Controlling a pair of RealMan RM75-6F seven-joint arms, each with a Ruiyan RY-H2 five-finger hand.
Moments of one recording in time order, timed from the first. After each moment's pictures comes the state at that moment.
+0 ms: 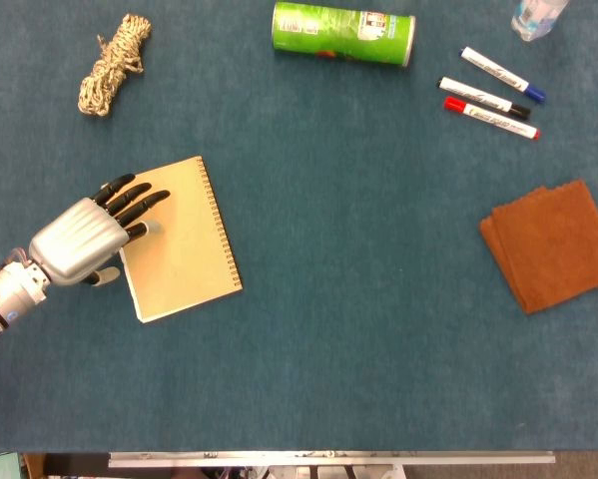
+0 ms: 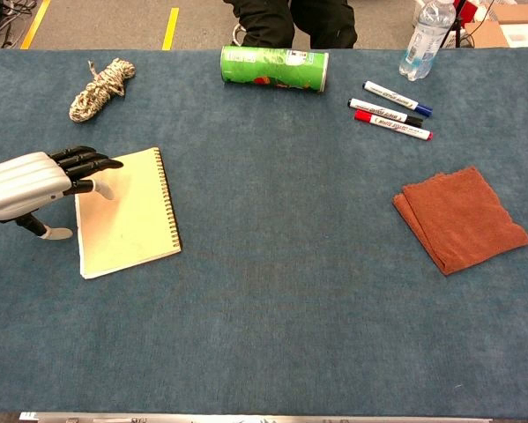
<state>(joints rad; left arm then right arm) -0.53 -1.56 0.26 -0.69 1.88 1.31 -0.39 0.02 -1.05 0.09 -1.63 -1.54 1.59 0.05</state>
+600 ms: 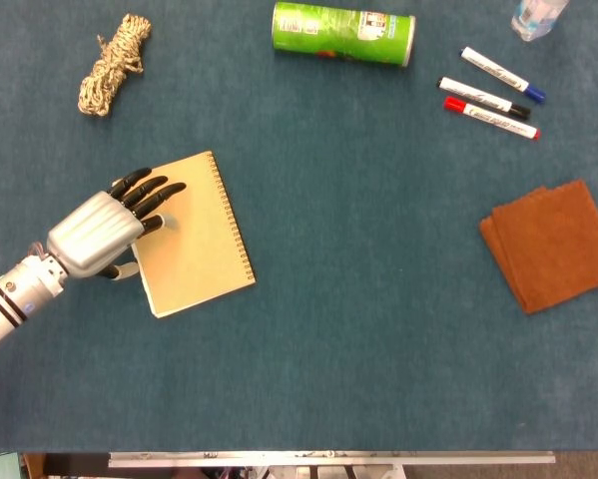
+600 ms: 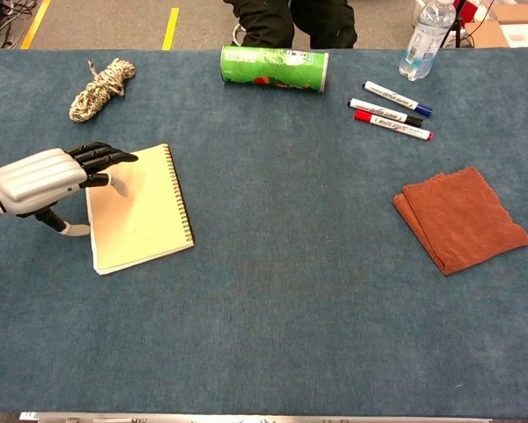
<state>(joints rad) -0.55 -1.62 0.24 -0.65 1.85 1.32 -0.49 0.00 -1.05 0.09 -1.64 -1.53 1.60 0.04</state>
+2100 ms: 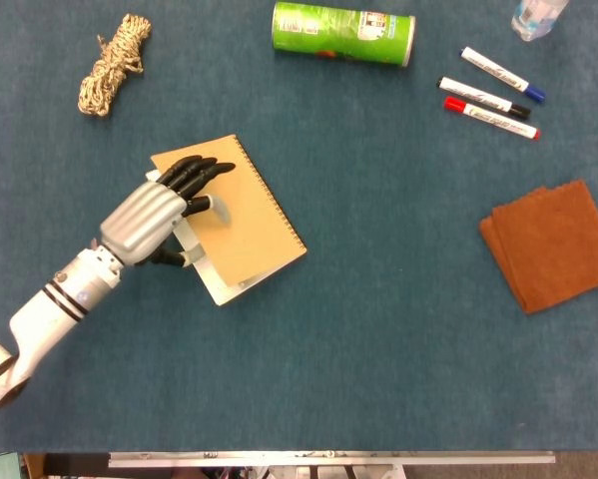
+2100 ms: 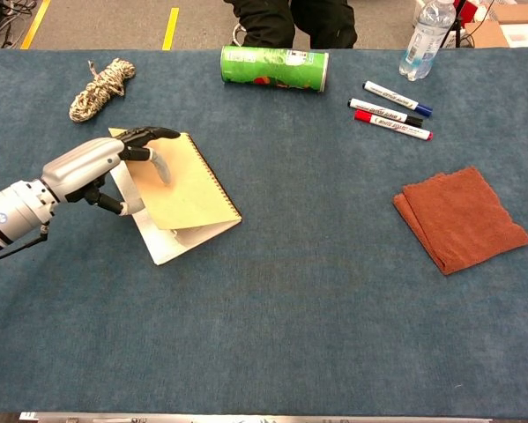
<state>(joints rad) -0.60 -1.69 0.14 -0.86 1.74 1.29 -0.69 -0.02 -1.05 0.10 -1.63 -1.53 1.65 0.06</state>
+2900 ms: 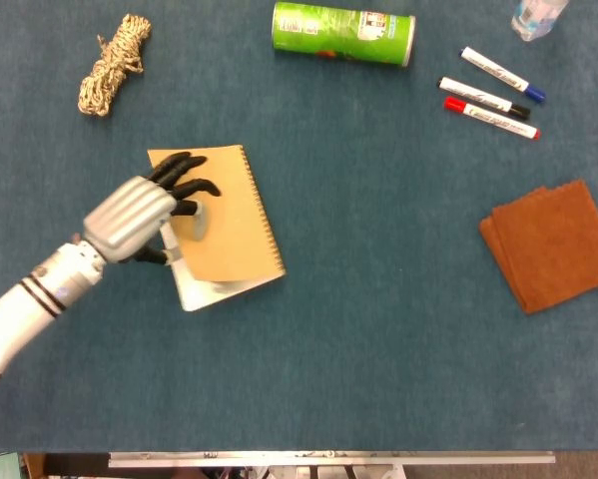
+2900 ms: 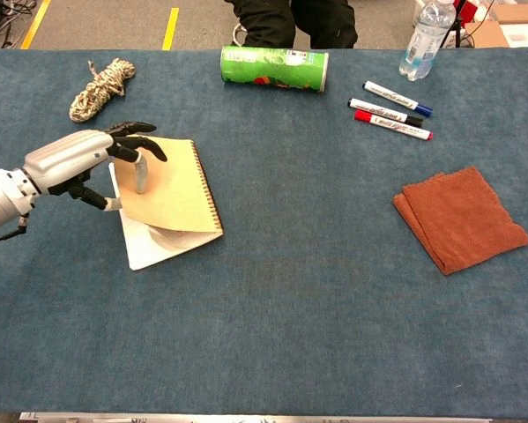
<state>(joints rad) -0.62 -1.54 0.16 -0.97 1.76 1.27 -0.63 -0.02 -1.05 0.10 -1.61 -1.54 1.66 0.08</state>
